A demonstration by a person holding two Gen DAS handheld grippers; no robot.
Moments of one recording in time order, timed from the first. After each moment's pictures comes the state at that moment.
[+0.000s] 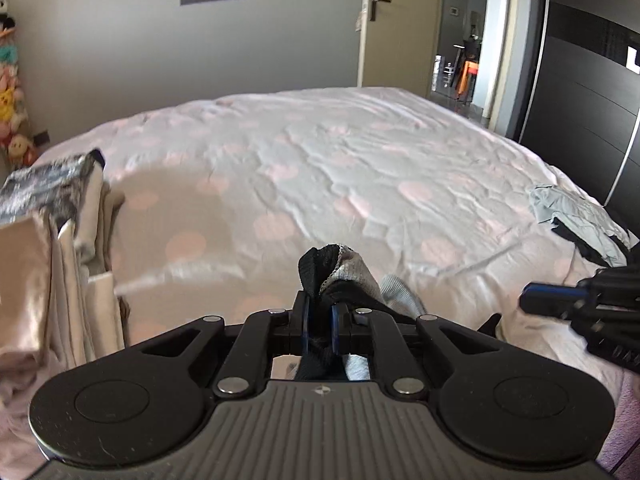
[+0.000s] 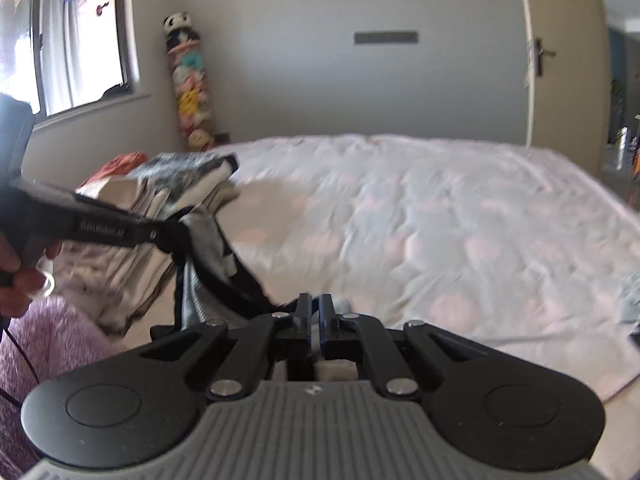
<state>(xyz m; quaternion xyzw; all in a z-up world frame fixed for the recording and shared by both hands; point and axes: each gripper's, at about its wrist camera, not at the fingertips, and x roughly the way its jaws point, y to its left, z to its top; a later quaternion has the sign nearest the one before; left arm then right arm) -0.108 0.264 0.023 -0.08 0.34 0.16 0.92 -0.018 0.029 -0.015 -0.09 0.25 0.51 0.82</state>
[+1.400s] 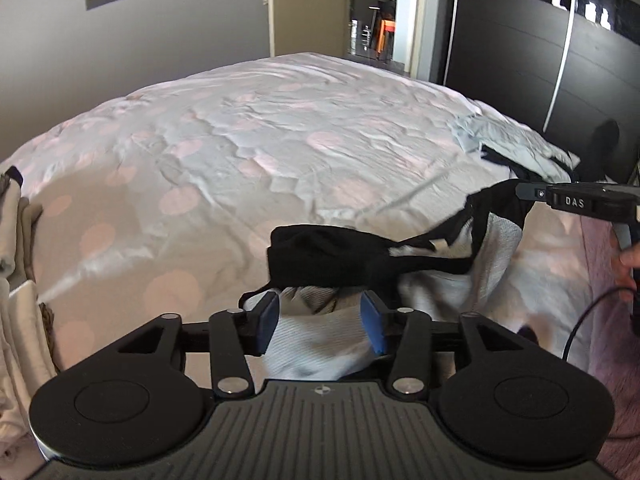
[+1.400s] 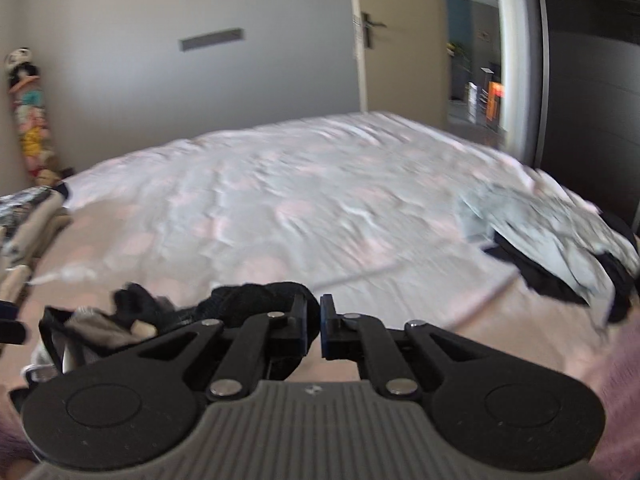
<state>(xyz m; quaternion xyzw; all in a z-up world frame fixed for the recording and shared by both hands) -0.095 0.207 -0.018 -0.01 0.39 0.04 0.92 0.040 -0.075 -0.057 -0.01 0.29 0.26 0.92</state>
